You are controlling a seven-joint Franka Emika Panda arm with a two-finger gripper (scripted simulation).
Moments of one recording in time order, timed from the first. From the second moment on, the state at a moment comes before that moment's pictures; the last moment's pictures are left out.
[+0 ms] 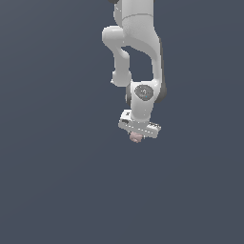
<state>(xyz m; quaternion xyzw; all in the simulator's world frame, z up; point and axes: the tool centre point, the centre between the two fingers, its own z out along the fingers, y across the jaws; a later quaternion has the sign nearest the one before) -0.059 0.081 0.042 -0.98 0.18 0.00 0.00</state>
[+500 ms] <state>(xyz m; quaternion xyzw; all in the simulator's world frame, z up) -0.058 0.065 0.043 -0.98 0.18 0.00 0.00</state>
